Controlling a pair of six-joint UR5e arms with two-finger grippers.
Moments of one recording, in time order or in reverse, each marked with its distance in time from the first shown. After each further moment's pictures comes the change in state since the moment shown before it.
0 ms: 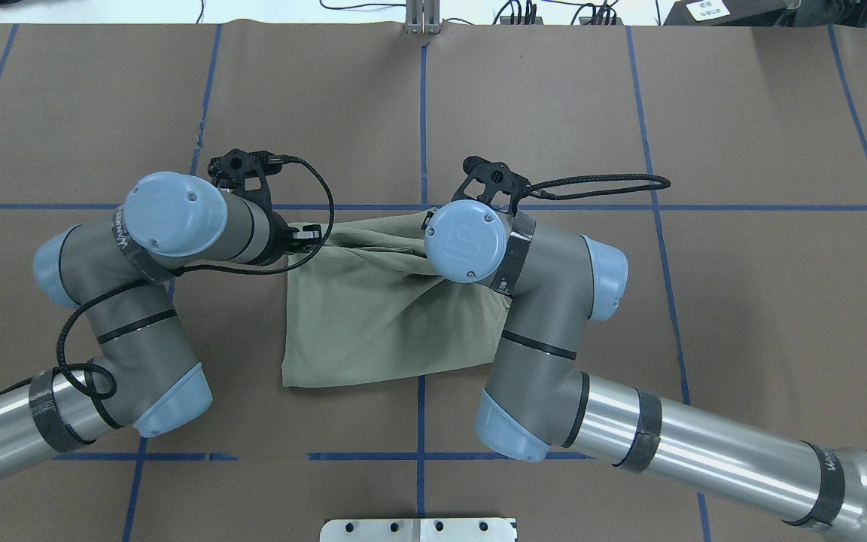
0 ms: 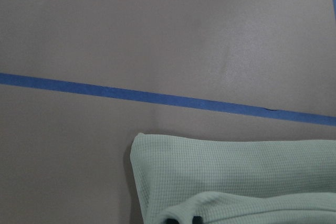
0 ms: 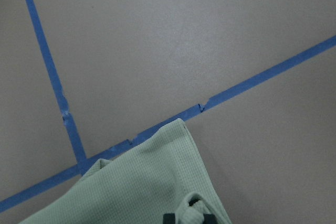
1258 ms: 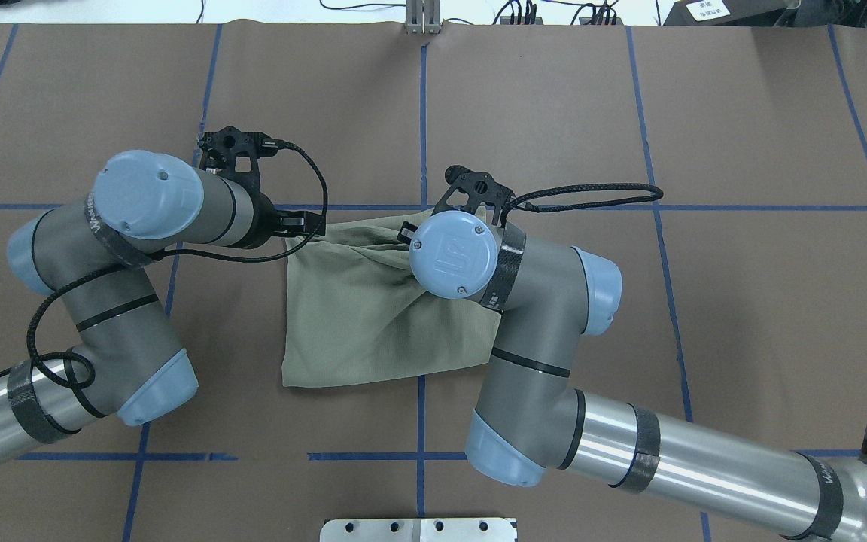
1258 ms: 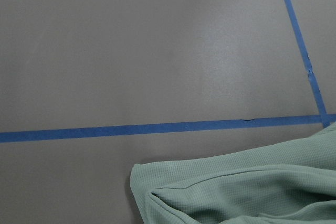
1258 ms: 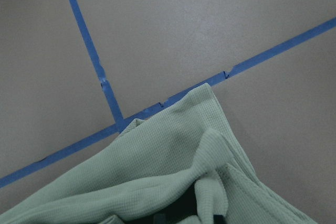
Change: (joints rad) left arm -0.031 0.013 -0.033 -0.002 -0.008 0.117; right arm -0.032 0.012 0.042 0.009 0.001 0.088
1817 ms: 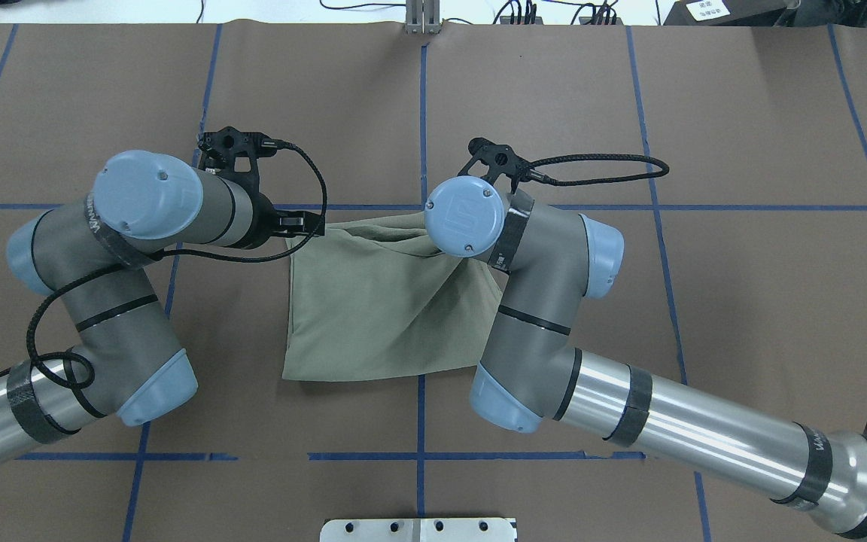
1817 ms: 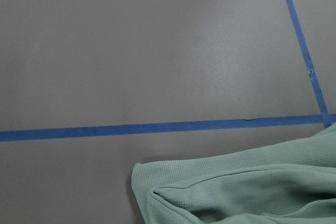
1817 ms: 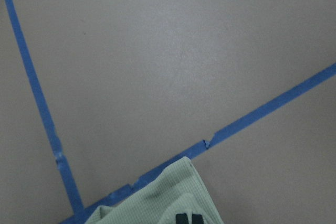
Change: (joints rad) left arm 0.000 0.001 0.000 0.000 0.000 -0.003; right arm 0.073 0.032 -0.166 0.037 -0.008 0.002
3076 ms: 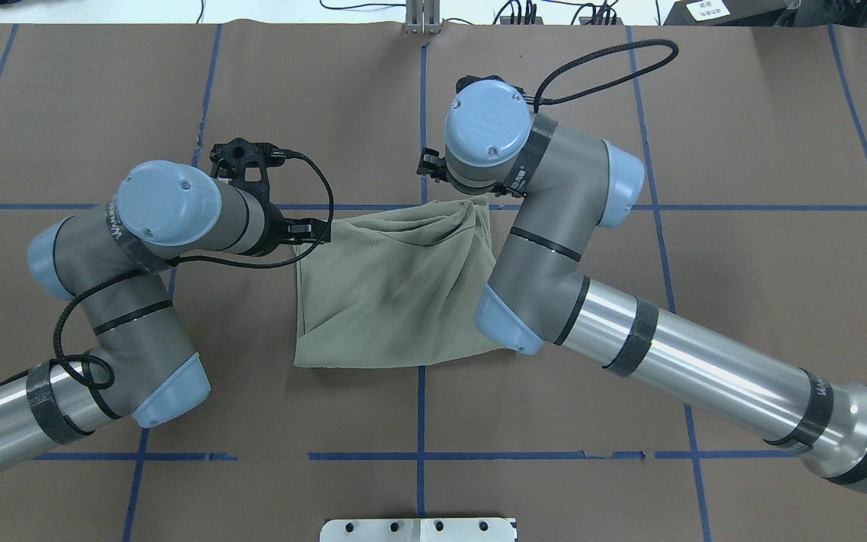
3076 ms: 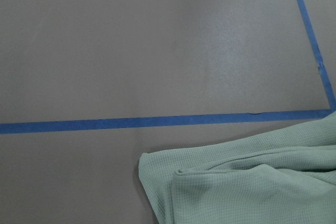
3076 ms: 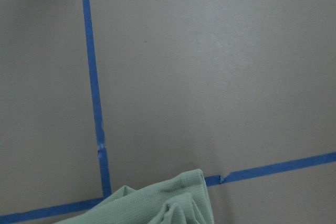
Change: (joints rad) left arm 0.026 -0.070 0.115 0.001 0.009 -0.083; right arm 0.142 -0.027 0.149 -0.043 0.266 -0.427
